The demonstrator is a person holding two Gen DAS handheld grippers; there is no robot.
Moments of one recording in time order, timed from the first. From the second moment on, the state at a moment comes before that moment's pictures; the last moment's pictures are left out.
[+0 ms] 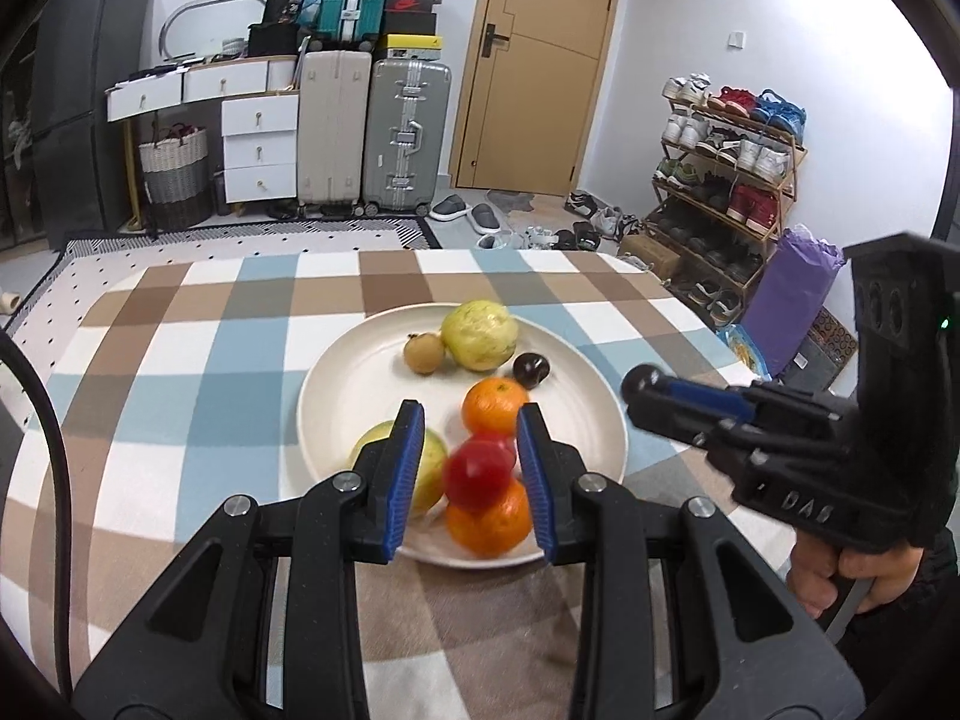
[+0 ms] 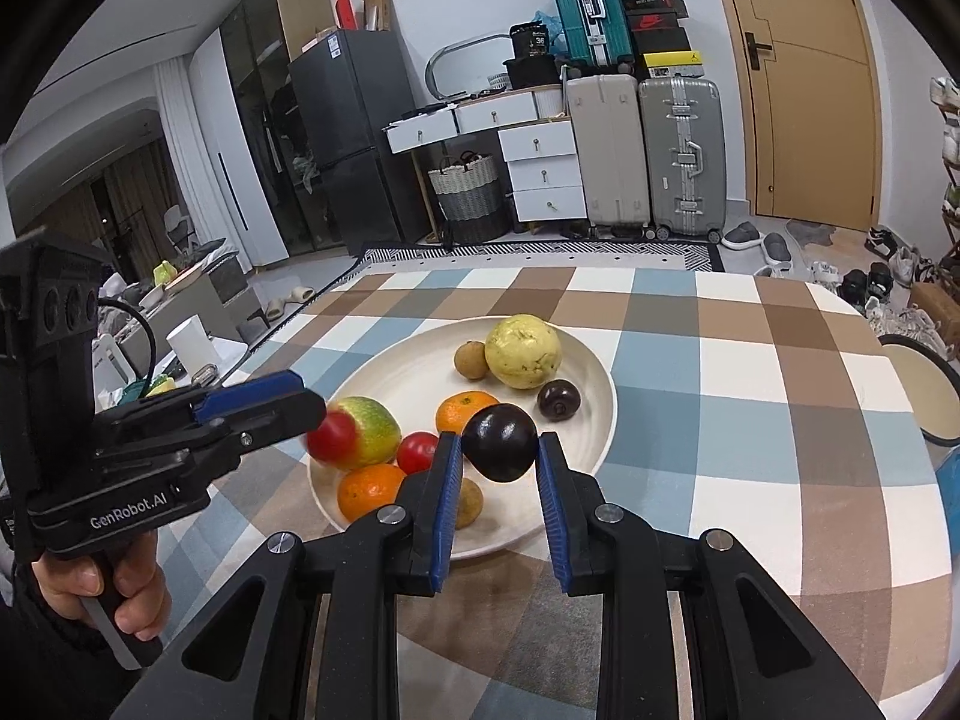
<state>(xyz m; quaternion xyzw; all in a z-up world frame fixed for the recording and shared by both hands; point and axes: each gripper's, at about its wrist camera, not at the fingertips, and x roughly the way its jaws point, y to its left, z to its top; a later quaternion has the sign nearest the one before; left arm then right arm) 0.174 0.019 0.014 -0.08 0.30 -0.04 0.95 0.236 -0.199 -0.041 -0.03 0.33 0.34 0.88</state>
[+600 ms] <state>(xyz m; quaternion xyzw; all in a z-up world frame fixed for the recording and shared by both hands) 0.178 0.022 0.004 -0.08 0.30 -0.04 0.95 0.245 -0.193 -0.057 -0.03 0.35 0.34 0.88</state>
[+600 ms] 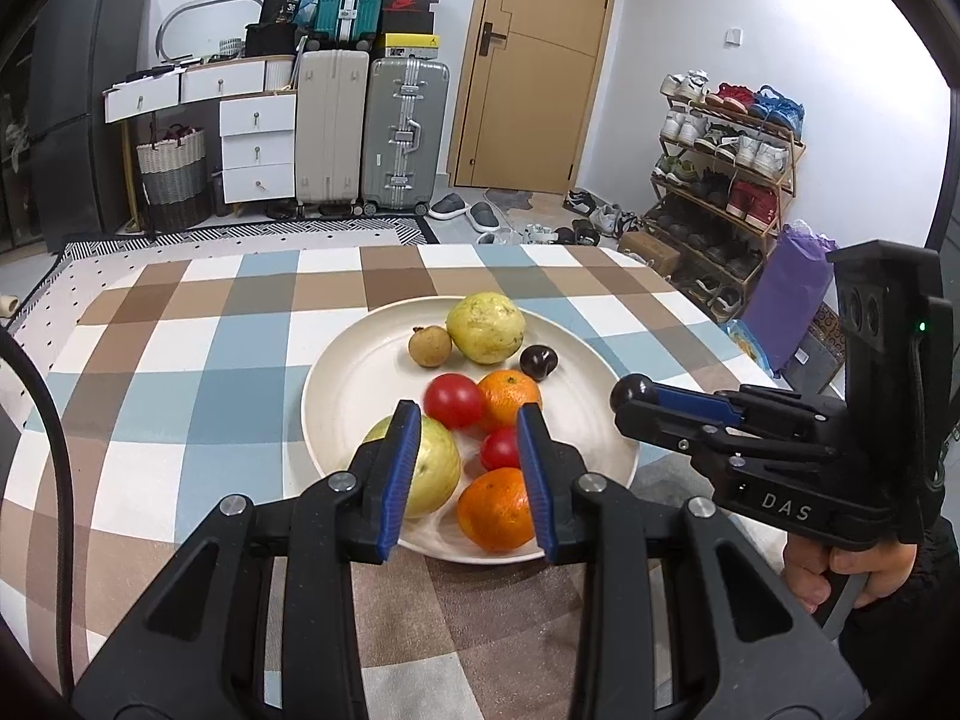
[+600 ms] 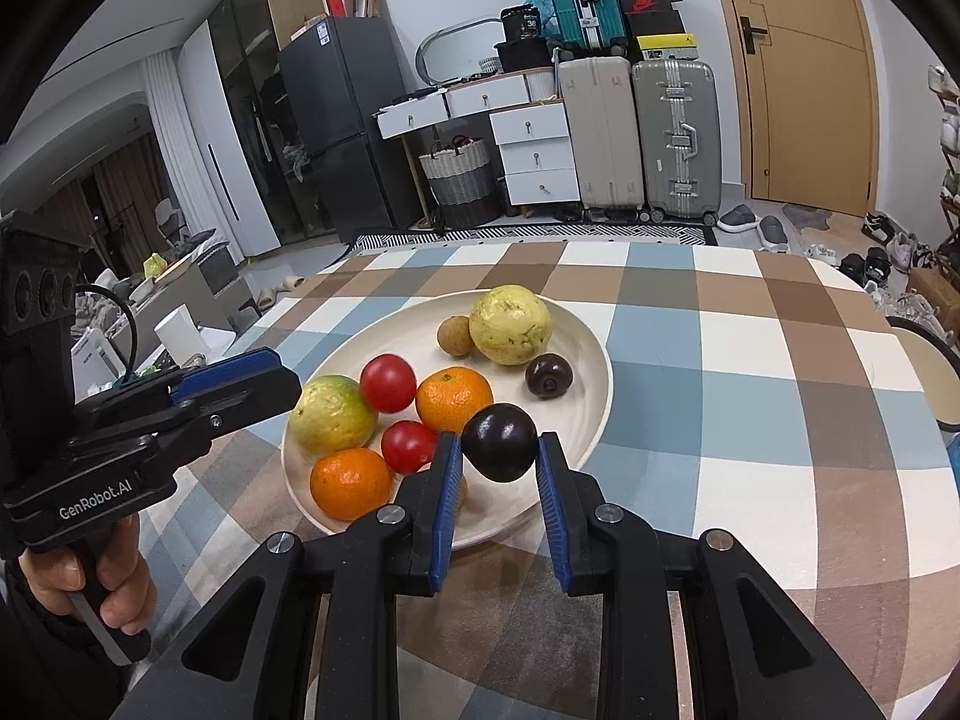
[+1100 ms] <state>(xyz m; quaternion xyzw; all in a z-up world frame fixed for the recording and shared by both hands) 0.162 0.031 0.003 -0.09 0.29 -0.02 0.95 0.230 -0.191 -0.054 -0.07 0.32 0.33 0.89</state>
